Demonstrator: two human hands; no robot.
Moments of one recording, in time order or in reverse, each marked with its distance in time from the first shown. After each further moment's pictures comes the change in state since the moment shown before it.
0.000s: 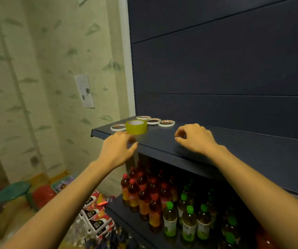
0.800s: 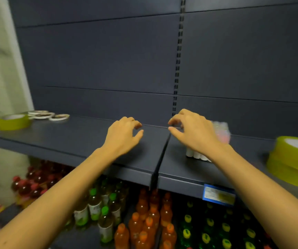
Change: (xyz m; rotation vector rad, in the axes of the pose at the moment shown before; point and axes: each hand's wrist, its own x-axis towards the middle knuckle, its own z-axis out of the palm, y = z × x) left_hand -0.006 0.412 0.033 -0.304 0.045 0.351; right_hand -0.247 0.264 -0.193 -0.265 0.267 0.130
